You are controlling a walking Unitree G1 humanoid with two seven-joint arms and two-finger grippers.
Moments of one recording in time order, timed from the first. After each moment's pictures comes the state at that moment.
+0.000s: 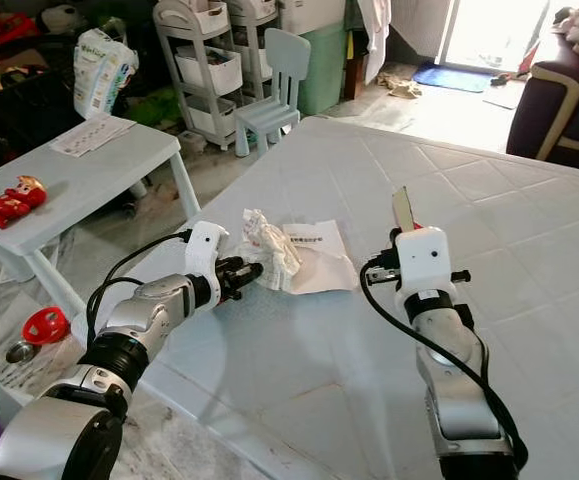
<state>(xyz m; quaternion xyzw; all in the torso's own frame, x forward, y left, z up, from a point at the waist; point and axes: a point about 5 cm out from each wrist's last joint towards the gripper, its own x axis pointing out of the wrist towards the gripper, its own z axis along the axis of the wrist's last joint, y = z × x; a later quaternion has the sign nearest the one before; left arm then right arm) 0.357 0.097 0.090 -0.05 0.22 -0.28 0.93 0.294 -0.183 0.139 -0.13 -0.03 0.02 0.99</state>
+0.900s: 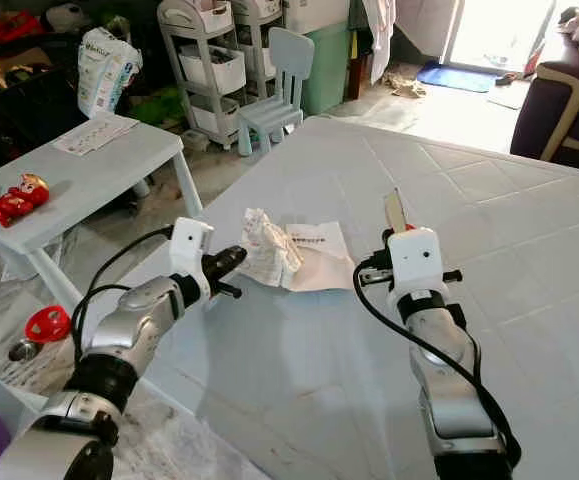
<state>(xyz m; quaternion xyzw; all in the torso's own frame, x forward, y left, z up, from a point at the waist) 0.342 0.116 0.110 -0.06 0.07 -0.25 0.96 0.295 -0.179 0.138 -0.13 -0.03 0.02 0.99</state>
